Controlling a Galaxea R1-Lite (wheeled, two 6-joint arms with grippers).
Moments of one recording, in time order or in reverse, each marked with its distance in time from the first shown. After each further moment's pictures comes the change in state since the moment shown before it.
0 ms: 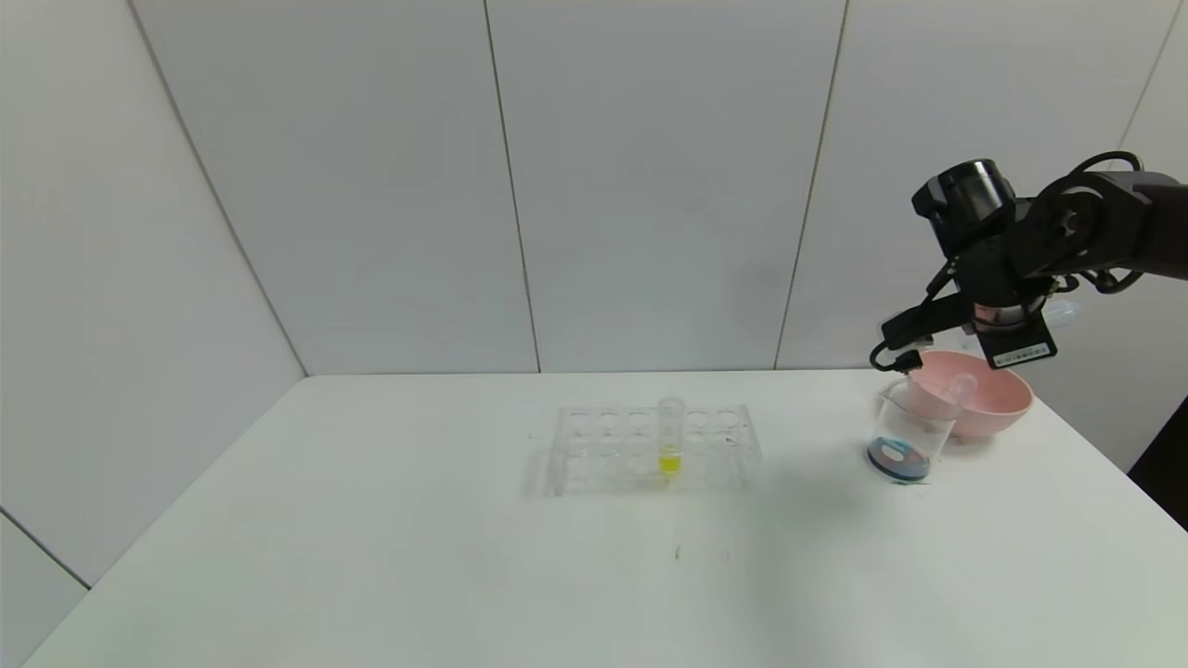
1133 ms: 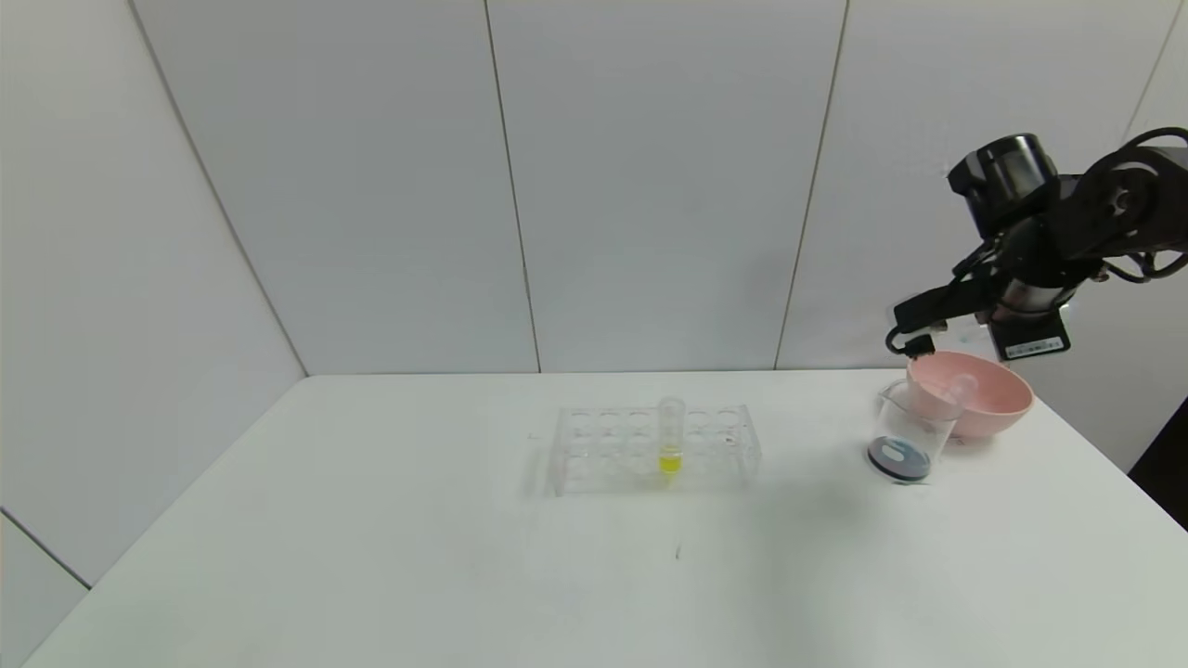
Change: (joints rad) left arm 0.000 0.000 0.000 0.000 0.000 0.000; right arm -0.036 -0.051 0.007 0.011 0.155 0.021
